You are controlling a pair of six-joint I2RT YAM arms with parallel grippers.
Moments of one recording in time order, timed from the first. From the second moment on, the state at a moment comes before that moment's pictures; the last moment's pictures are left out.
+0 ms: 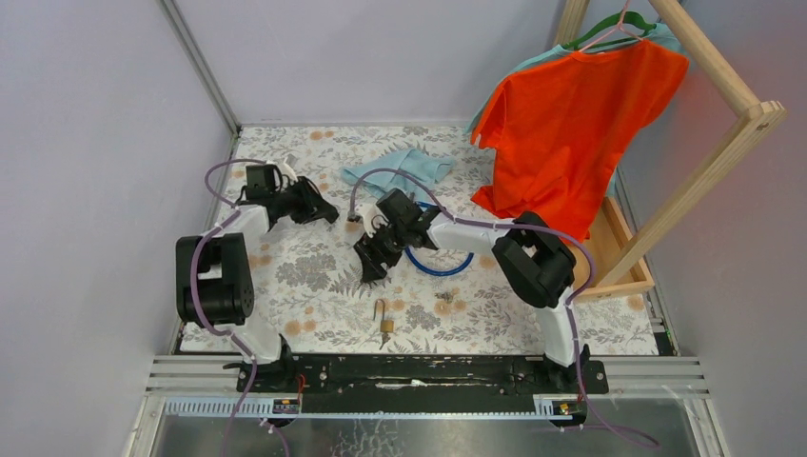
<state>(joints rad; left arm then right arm) 0.13 1.63 0.94 -0.09 0.70 -0.46 0.87 2.07 1.41 -0.26 -0.55 0.00</state>
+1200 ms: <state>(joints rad) -0.07 1.68 1.02 -0.60 0.56 0.09 0.59 1.49 0.98 -0.39 -0.35 -0.37</state>
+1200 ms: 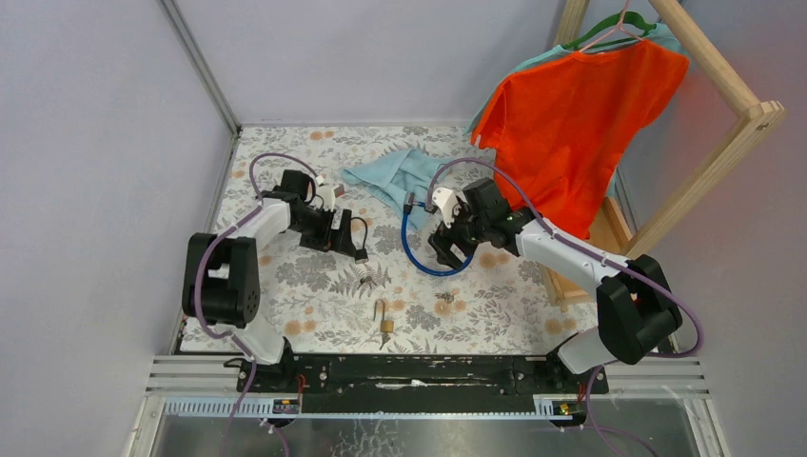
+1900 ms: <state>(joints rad) -0.74 1.42 0.82 -0.64 0.48 0.98 0.35 1.40 0.94 -0.31 -0.48 -0.26</state>
